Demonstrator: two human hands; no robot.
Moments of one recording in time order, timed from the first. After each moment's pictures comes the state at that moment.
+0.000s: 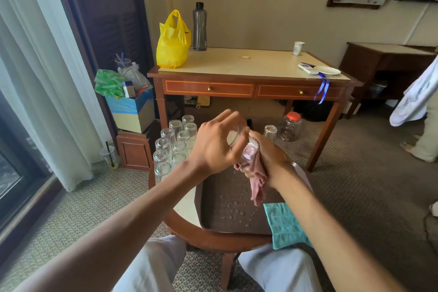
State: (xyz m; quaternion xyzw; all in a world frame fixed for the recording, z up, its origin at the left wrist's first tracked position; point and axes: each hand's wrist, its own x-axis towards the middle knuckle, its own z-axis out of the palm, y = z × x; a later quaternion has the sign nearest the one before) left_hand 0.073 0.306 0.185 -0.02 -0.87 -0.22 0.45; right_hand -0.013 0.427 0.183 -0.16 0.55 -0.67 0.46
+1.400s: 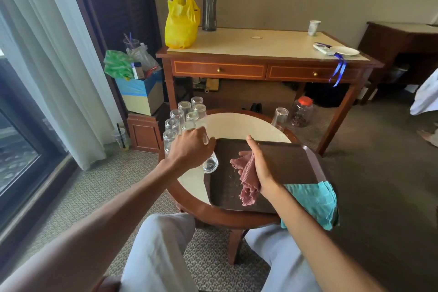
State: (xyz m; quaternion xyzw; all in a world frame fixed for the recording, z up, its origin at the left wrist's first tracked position) left_hand 0.112 0.251 0.113 0.29 -0.92 -0.14 0.22; right_hand 0.004 0.417 0.084 -0.11 0.69 -0.64 0.31
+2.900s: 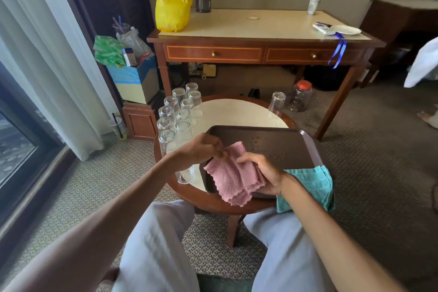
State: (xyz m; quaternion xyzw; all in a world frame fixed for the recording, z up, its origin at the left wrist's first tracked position) left_hand 0.110 0.272 0.092 0.21 -0.84 -0.50 -0.01; right_hand -0.006 0.456 0.062 -0.18 0.49 -0.57 0.64
